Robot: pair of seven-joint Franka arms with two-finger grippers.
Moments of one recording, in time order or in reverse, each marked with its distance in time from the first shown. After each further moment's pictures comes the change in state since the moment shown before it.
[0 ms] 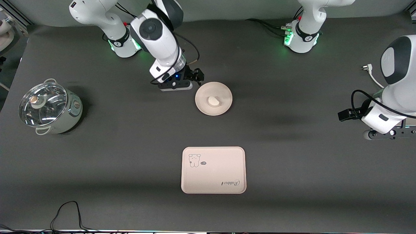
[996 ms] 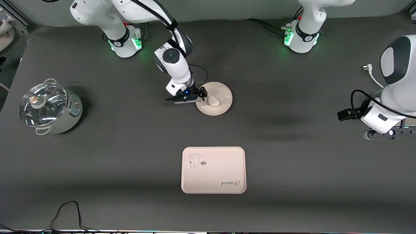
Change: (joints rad) left arm -0.003 0.000 0.000 0.000 -0.001 0.000 0.006; right arm 0.084 0.322 0.001 -0.146 0.000 0.538 -0.001
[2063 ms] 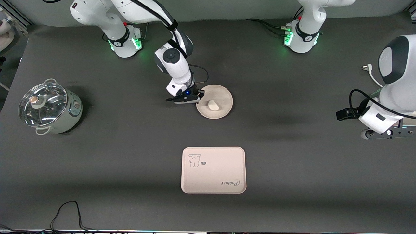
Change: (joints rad) left arm -0.006 0.000 0.000 0.000 -0.001 -0.004 0.001; right arm 0.000 -0.005 0.000 0.007 0.001 0.006 0.003
